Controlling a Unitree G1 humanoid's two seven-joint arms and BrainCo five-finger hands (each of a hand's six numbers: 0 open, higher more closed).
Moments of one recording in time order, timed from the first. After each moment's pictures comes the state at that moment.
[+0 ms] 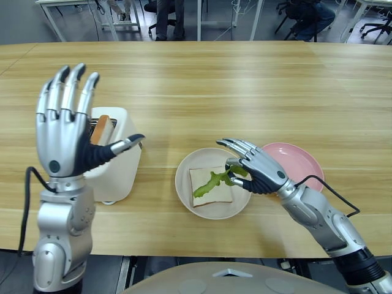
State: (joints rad) left arm 0.23 0.40 0.22 -0.74 1.05 0.05 0.20; right arm 0.07 -0.59 0.23 -0.25 -0.71 -0.49 0.00
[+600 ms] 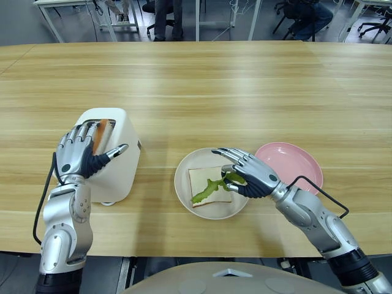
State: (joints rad) left arm 0.21 0.42 0.17 -0.43 1.03 0.25 -0.14; right arm 0.08 -0.57 0.24 -0.25 -0.72 -0.47 0.09
